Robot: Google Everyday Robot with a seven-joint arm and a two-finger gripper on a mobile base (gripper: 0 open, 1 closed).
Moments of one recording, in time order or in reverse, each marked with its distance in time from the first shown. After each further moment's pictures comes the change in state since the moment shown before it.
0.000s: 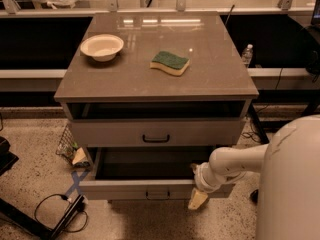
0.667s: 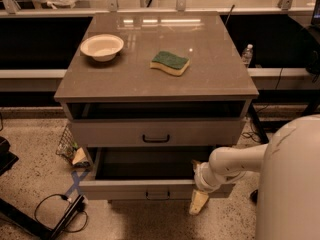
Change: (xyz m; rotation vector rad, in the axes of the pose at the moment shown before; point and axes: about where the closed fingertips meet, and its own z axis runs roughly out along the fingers) arm 0.000 -0.001 -0.001 0.002 0.000 0.001
